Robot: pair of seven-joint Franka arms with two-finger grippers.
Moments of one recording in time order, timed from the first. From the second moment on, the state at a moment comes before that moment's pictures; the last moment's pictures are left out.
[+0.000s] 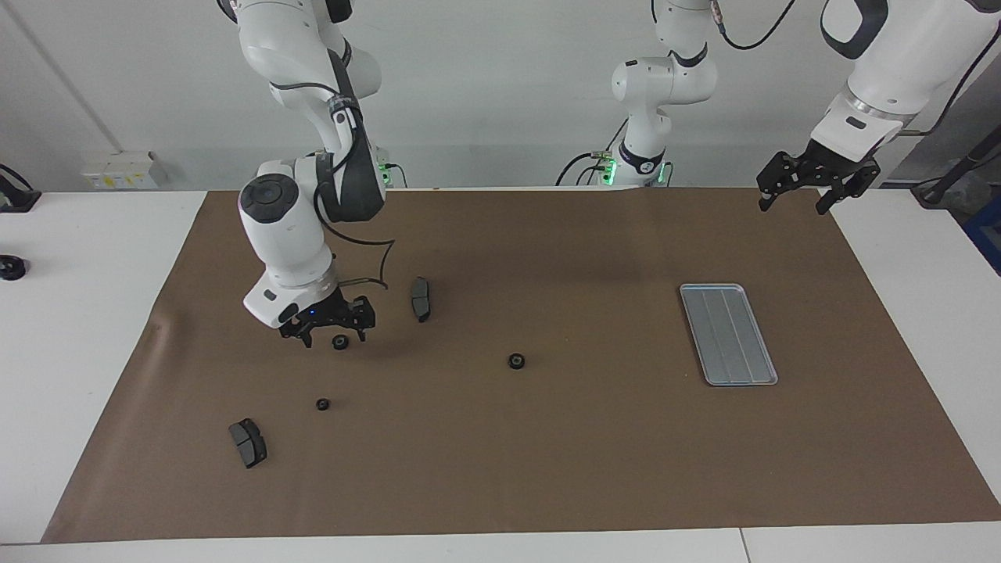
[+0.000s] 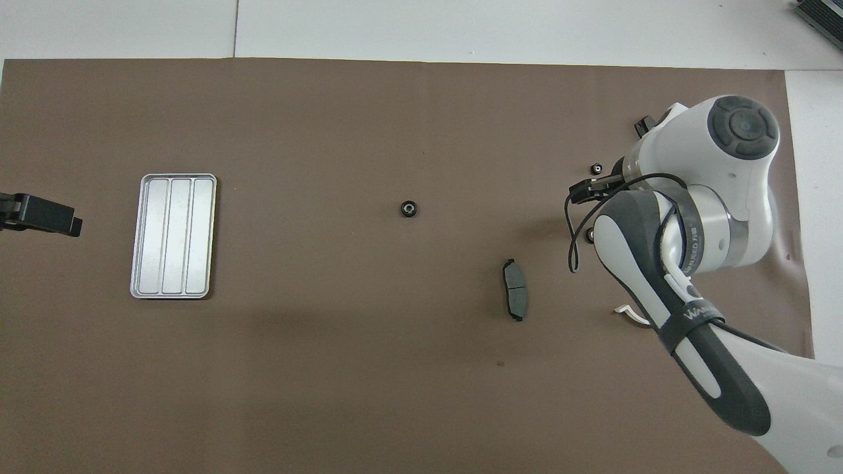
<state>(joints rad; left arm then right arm) -0.04 -0.03 0.05 -1.60 -0.01 1.55 0.15 0.25 0.27 -0.14 -1.89 0.02 2.22 -0.08</state>
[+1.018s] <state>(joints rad) -0.17 -0.03 0.02 -1.69 -0.01 1.73 0.05 0.22 0.21 -0.12 -2.18 0.02 2.52 -0.20</state>
